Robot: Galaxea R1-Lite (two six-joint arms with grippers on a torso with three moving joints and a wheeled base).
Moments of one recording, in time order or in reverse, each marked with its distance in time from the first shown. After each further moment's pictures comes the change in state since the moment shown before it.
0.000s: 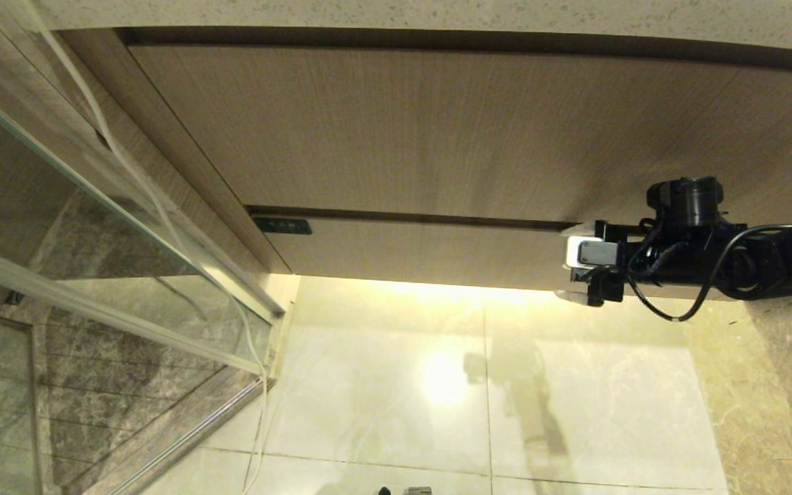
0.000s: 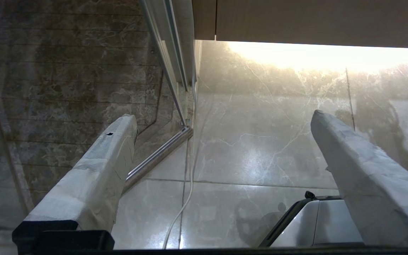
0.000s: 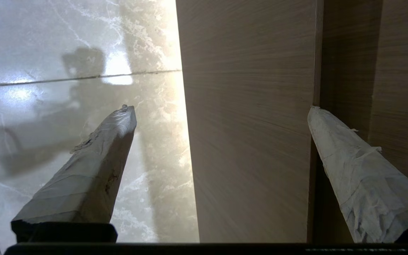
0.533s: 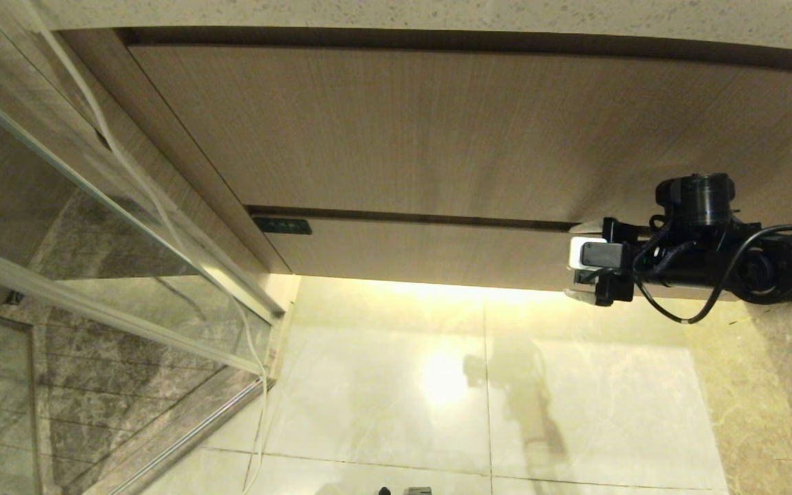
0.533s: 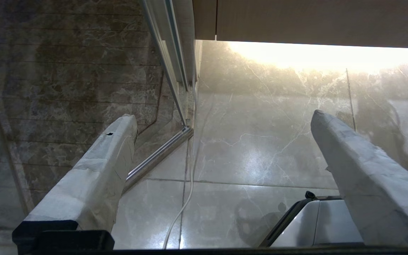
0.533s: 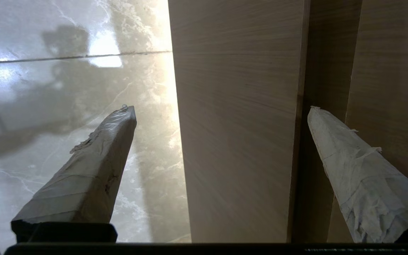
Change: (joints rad) left arm 0.000 0.000 0.000 0.000 0.000 0.000; right arm 0.012 -0.045 0.039 -0.015 -0.086 -0.027
